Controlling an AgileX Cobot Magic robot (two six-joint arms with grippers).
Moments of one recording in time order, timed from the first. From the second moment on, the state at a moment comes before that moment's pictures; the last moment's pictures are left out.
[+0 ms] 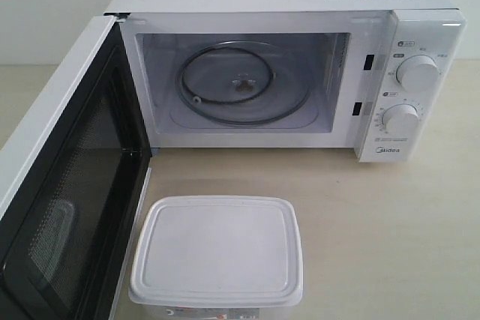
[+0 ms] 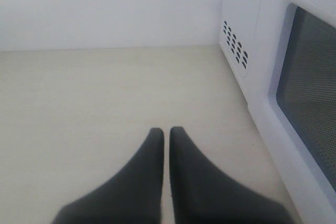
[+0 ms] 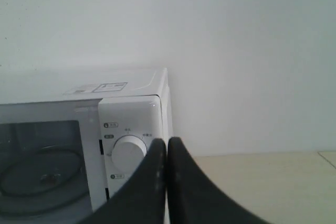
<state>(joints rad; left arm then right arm) 0.00 0.00 0.00 -0.03 0.29 0.04 0.03 0.05 -0.08 0.03 -0.03 0.04</state>
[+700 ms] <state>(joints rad) 0.00 0.00 0.00 -0.03 0.29 0.04 0.03 0.07 -0.10 0.03 -0.10 0.10</state>
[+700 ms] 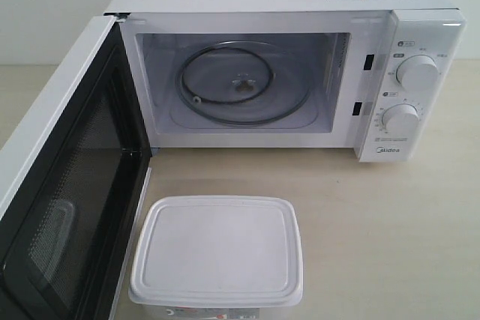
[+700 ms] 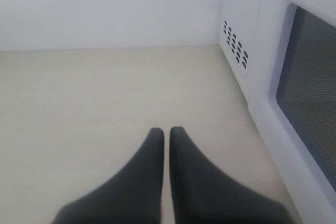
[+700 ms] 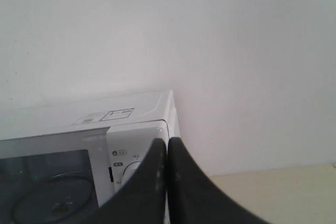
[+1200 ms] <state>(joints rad) 0.00 0.00 0.00 -0.03 0.29 0.04 0.03 0.52 -0.08 -0.09 -0.46 0.17</state>
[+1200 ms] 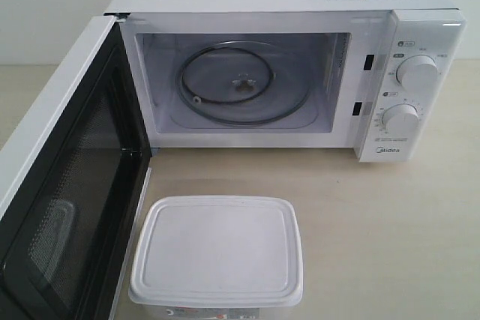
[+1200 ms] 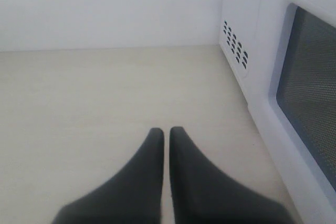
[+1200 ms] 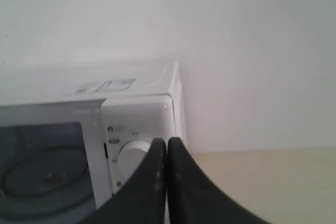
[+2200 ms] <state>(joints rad) 0.00 0.00 0.00 -0.03 0.29 0.04 0.03 1.73 -0.26 -0.95 -1.21 0.16</state>
